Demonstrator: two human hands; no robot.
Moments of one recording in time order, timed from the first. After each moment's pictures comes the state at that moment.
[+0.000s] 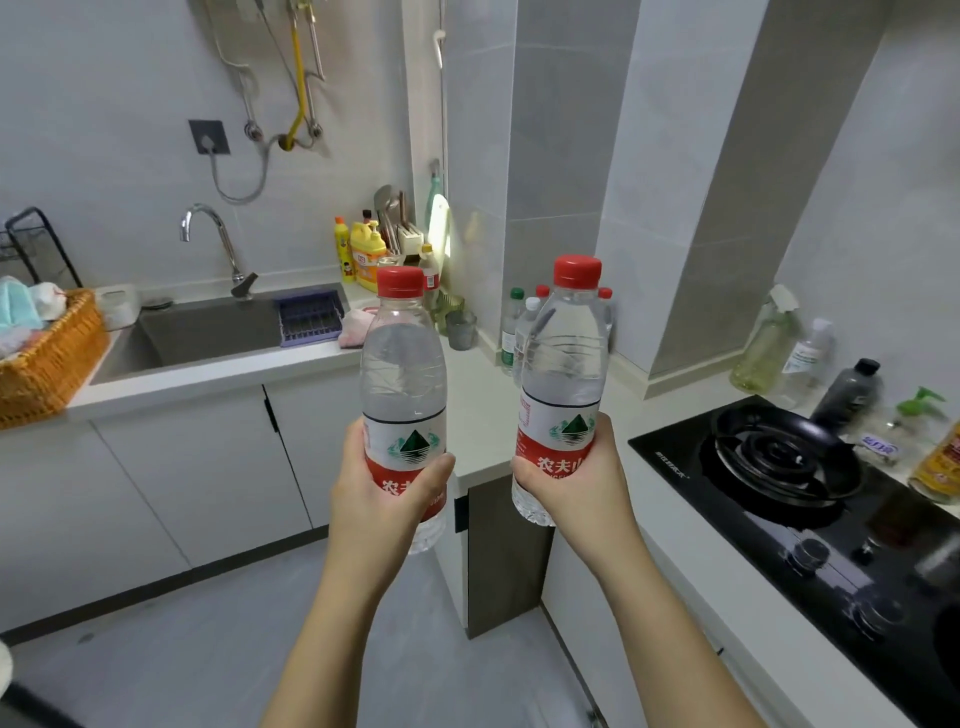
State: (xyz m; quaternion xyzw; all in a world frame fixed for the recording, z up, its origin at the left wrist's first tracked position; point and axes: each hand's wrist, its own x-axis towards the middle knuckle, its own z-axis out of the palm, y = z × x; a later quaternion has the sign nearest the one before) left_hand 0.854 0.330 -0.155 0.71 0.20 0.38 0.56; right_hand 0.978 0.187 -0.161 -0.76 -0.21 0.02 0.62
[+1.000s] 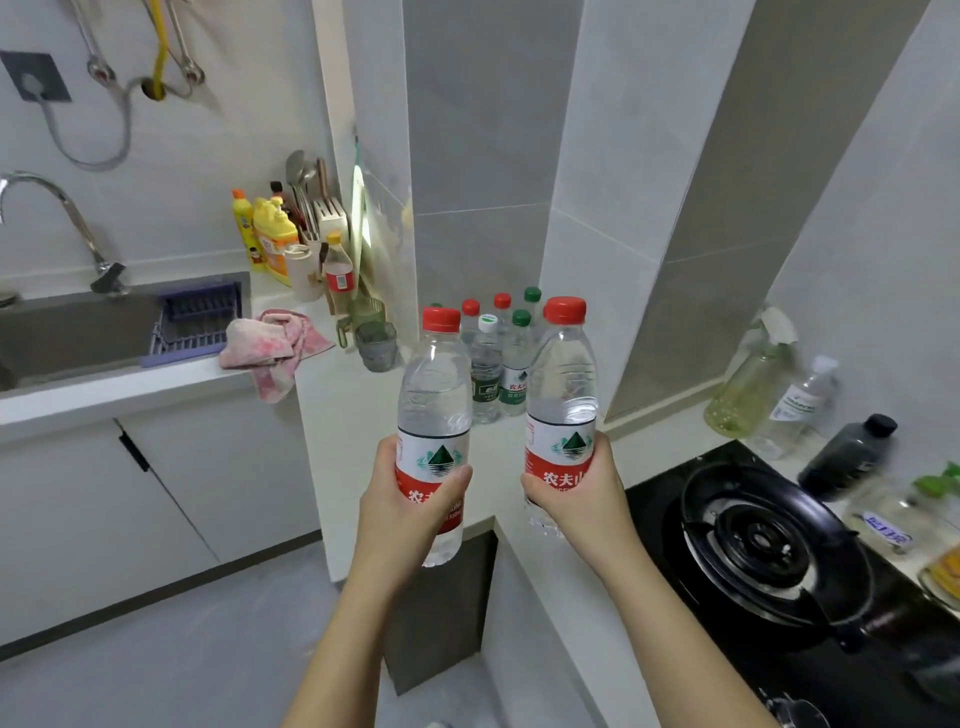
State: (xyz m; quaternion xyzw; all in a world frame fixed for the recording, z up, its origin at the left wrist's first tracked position) left_hand 1.150 0.332 -0.215 0.71 0.25 0.28 0.60; right_hand 1.268 0.179 -0.216 -0.79 -0.14 0.07 0.59
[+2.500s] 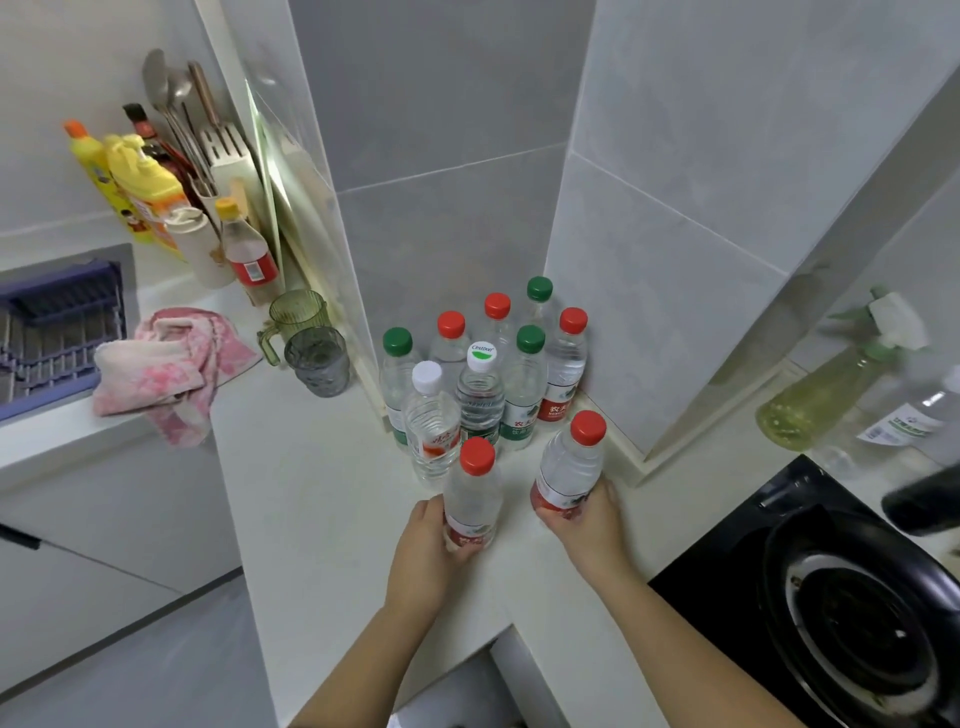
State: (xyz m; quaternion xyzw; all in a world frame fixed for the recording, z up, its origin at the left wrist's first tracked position) left_hand 1.346 0.441 -0.376 0.87 0.22 0.06 0.44; right_hand 1.465 0.263 -0.387 -0.84 -0.04 0.10 0.53
